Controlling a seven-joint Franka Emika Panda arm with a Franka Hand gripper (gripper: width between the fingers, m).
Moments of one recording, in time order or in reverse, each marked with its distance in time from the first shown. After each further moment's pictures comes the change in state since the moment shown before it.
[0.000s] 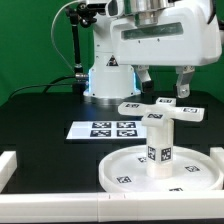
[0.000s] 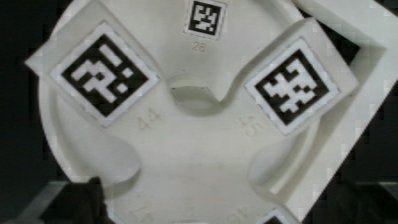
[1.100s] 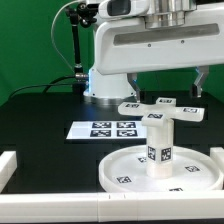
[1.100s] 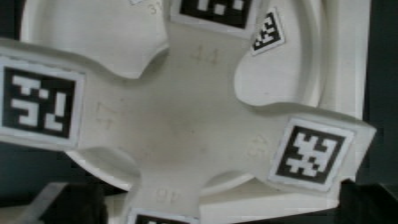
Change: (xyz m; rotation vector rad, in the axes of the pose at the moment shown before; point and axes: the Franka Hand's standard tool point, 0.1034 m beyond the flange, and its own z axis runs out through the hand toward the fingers) arm 0.003 -0.012 0.003 -0.045 -0.001 -0.979
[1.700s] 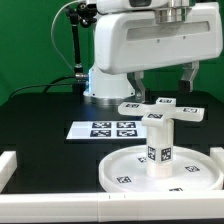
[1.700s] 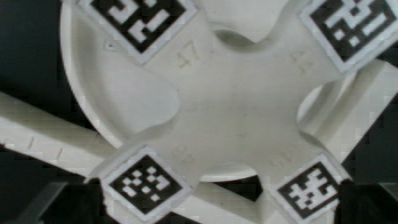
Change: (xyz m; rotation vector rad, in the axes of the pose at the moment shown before) arm 0.006 0.006 -0.006 -0.037 -0.009 -0.634
